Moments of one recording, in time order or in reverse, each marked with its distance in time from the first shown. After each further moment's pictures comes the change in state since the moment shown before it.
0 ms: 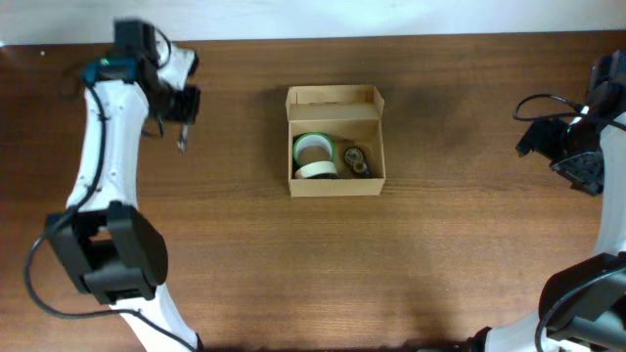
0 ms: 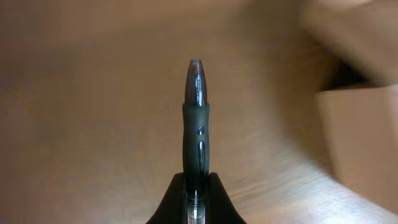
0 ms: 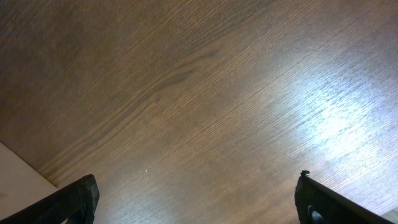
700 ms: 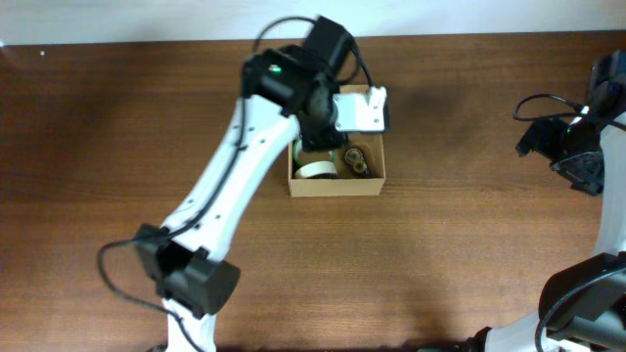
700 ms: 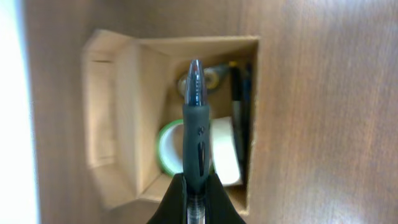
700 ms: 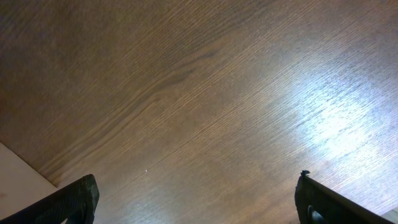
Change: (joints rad) left arm -0.642 0.036 0.275 -0.256 -0.037 0.690; right arm 0.000 0.000 0.000 0.000 0.000 0.000
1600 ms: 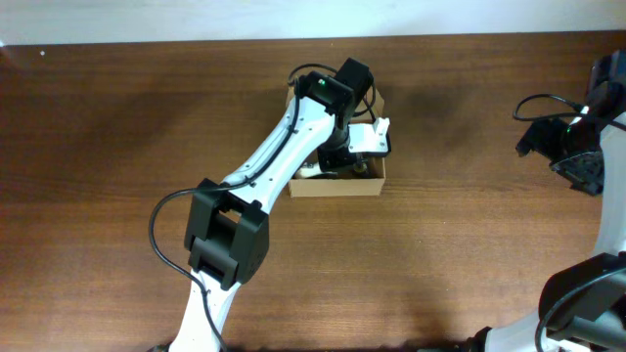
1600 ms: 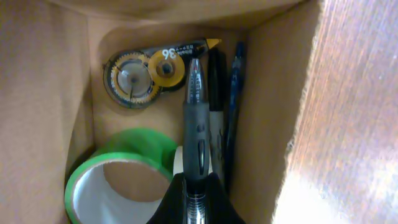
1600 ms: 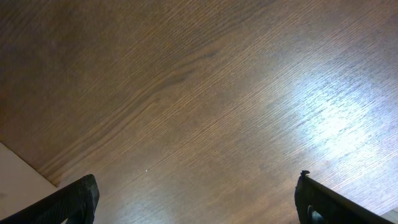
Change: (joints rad) left arm -0.022 0.220 -0.111 0.097 -0.019 -0.095; right arm 0.000 0.000 0.000 0.000 0.000 0.000
